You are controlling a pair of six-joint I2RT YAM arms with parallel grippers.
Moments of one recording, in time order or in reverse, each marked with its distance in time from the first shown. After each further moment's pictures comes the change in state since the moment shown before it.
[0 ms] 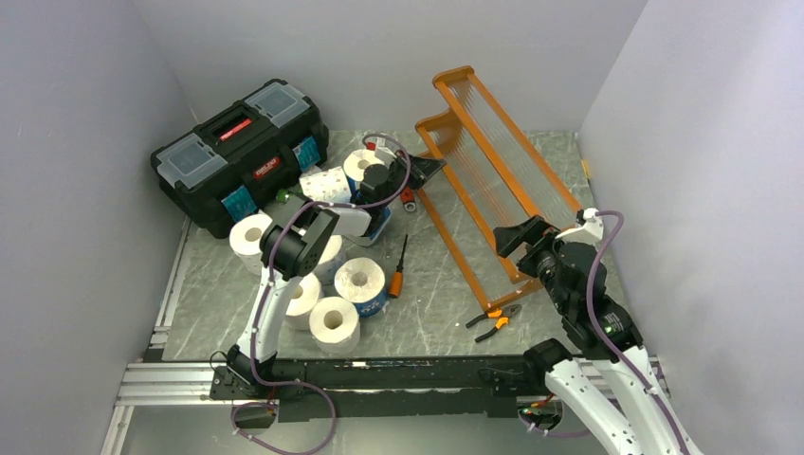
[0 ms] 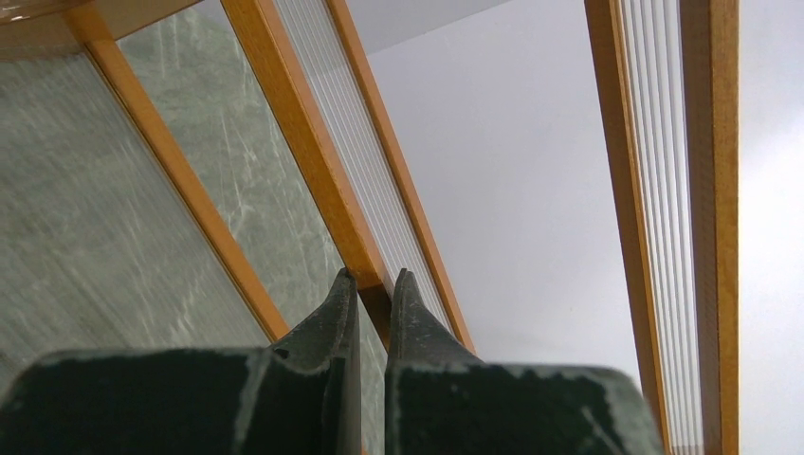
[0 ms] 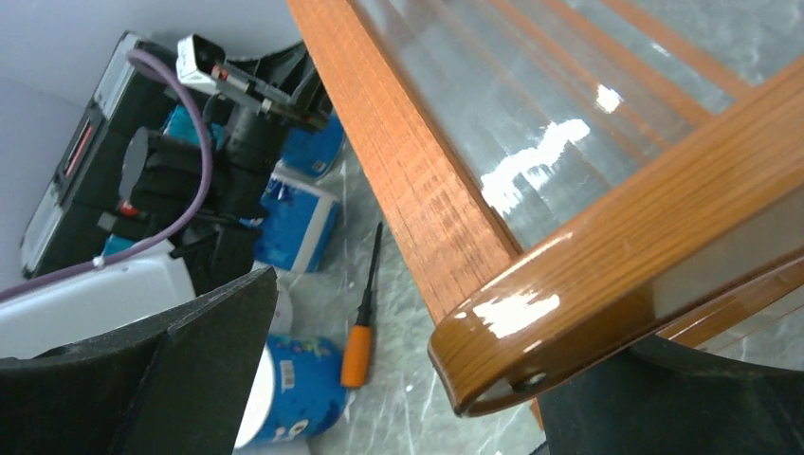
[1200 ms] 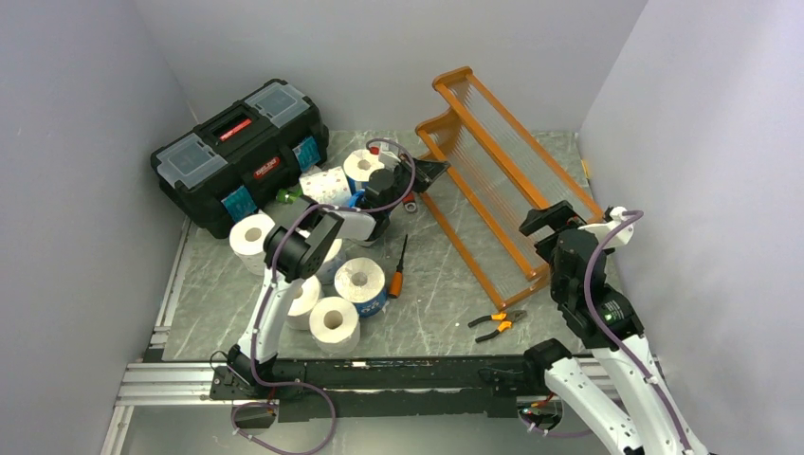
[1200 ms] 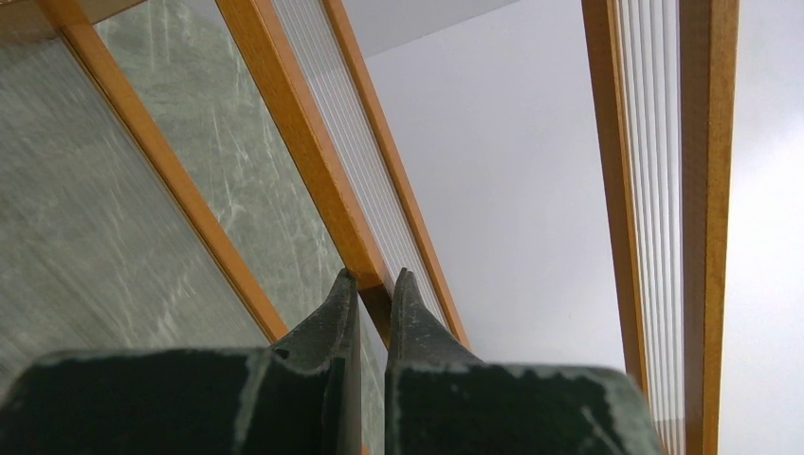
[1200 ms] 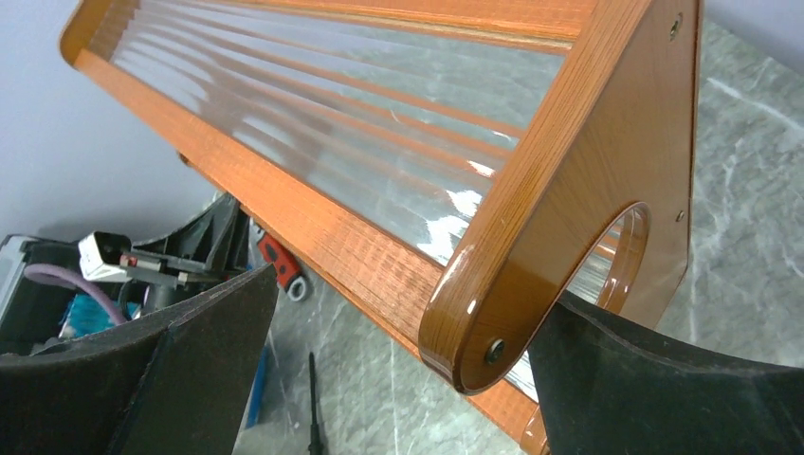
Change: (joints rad) left arm -0.032 0.001 -0.014 0.024 -0.058 -0.005; right arm -0.016 0.092 0.100 -0.062 0.364 0.072
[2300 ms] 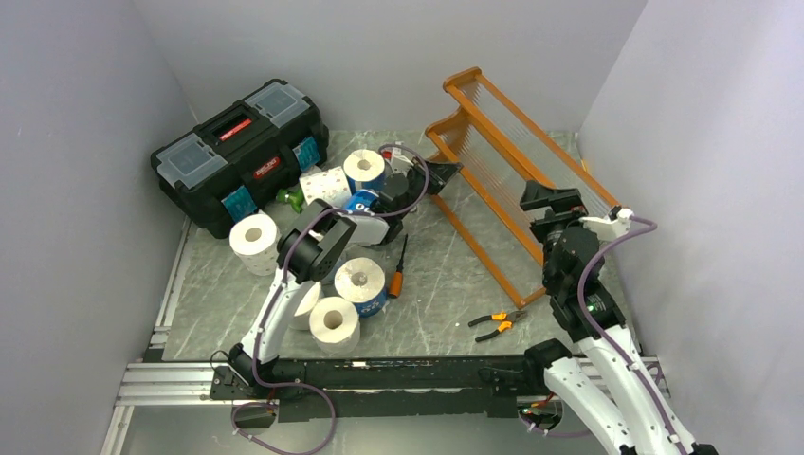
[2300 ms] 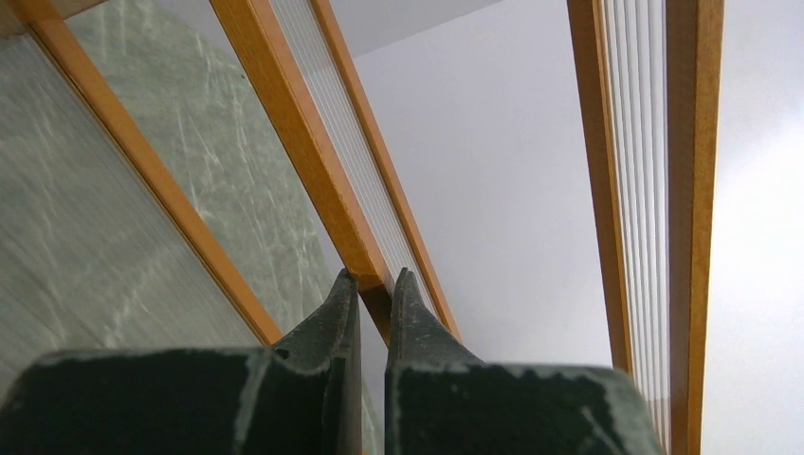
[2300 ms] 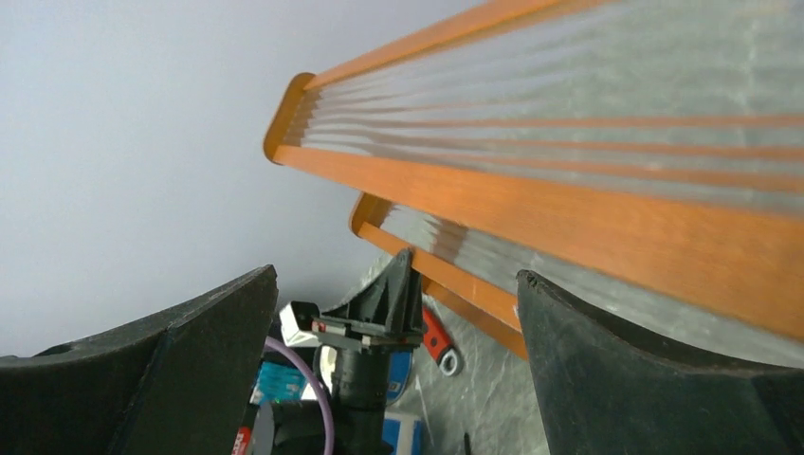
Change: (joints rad) left arm -0.058 0.074 0.085 0.030 -0.089 -0.004; right arm -0.042 0.019 -0.150 0.446 -0.035 0.158
